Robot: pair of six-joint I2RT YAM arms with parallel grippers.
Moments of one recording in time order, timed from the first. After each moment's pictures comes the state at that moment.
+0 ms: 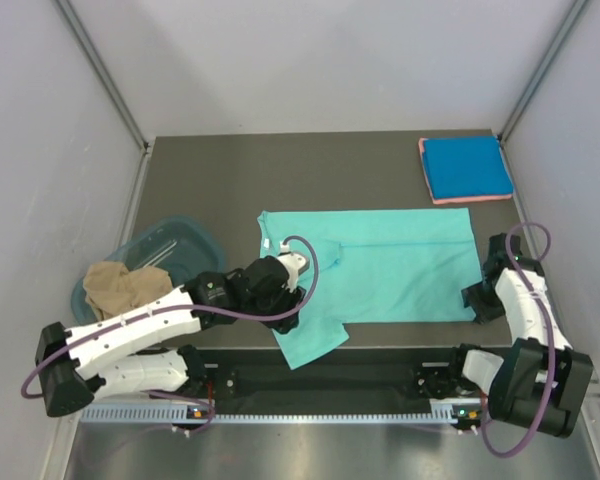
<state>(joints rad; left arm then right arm) -1.03 1.05 0.85 -0.73 -0.02 -0.42 -0.26 1.08 0.64 -0.97 0.23 0.94</state>
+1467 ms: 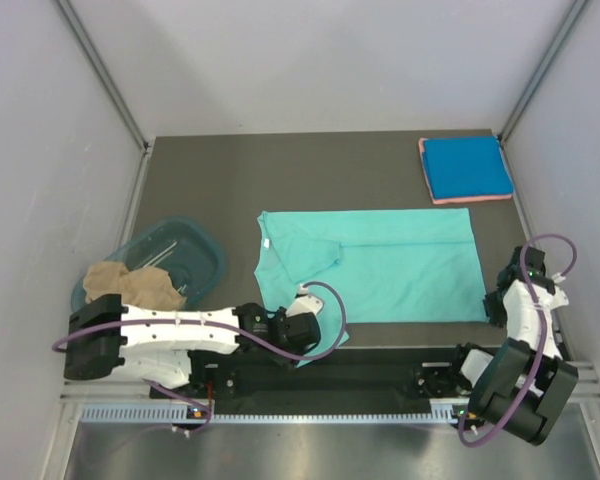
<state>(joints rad) -1.38 1.26 0.74 -0.71 -0.26 -0.73 -0.50 1.03 0.55 -0.80 0.29 0.84</state>
